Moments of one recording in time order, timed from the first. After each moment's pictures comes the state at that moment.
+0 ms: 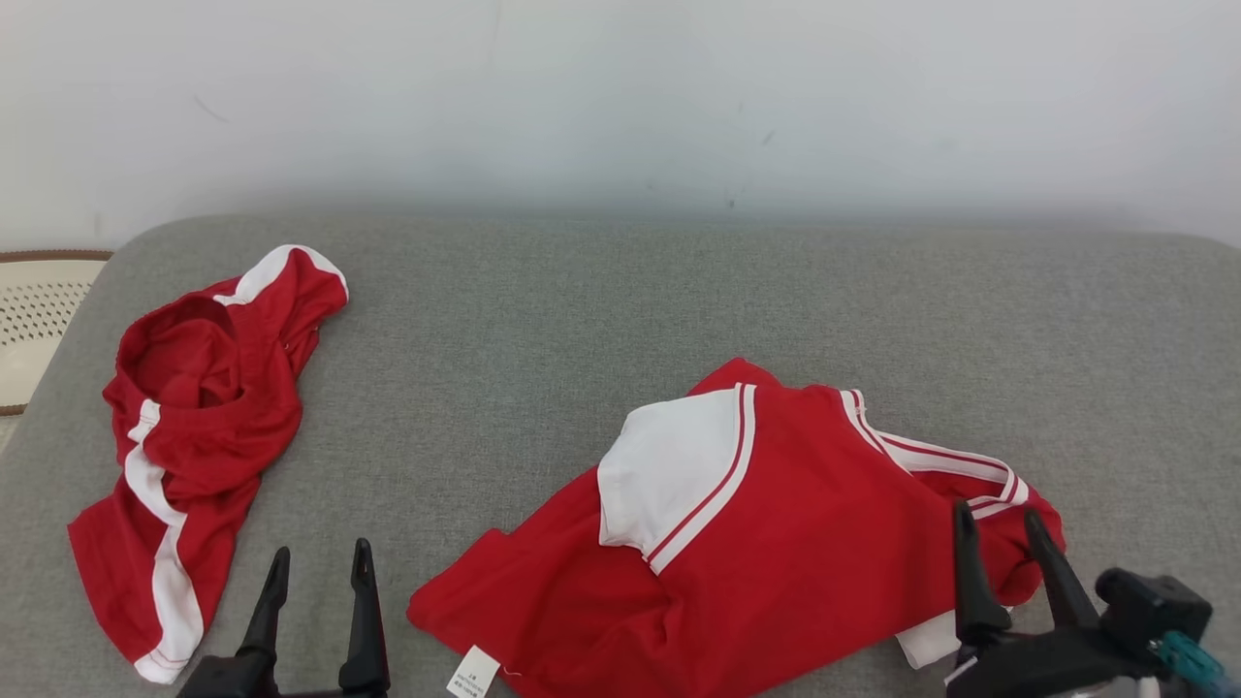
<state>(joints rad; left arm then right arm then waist) -0.10 0.24 -0.32 0.00 -0.39 0.36 -0.26 -0.02 -0.05 0.05 0.04 0.23 0.13 -0.07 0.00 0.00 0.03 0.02</state>
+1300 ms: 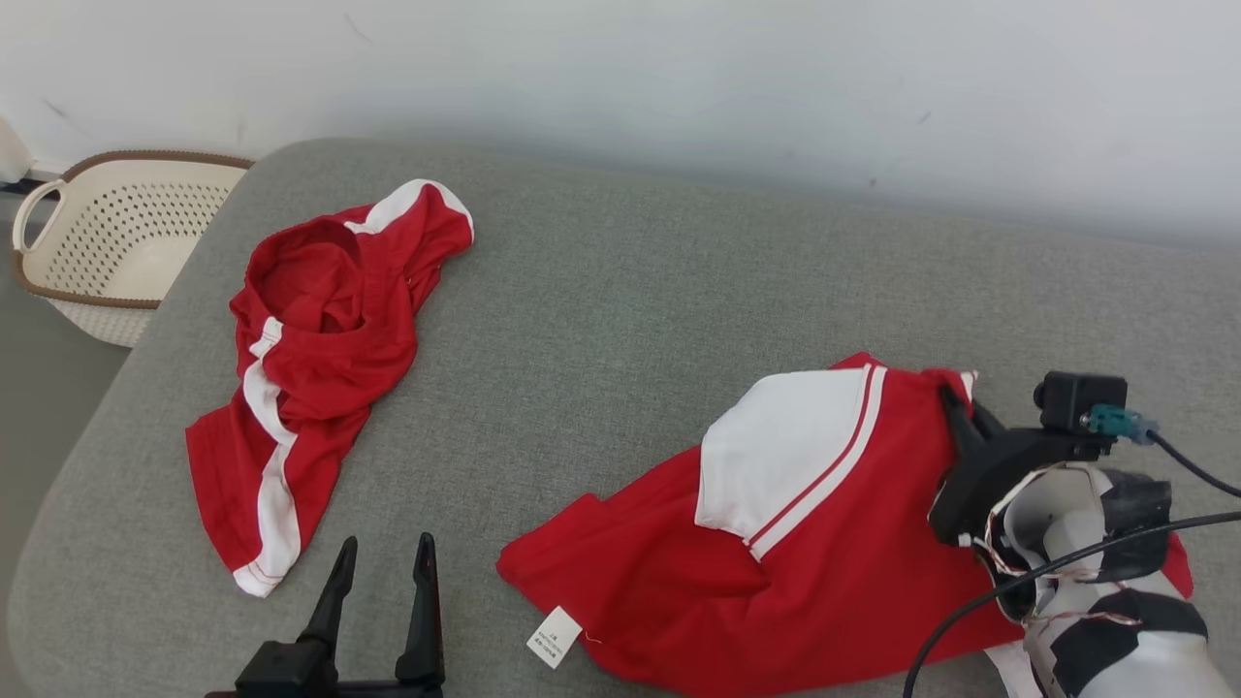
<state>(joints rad) -0.12 0.09 -0.25 0.09 -0.26 0.20 -0.26 -0.61 -0.25 0.32 0.80 0.41 0.13 -0.05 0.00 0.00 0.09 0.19</state>
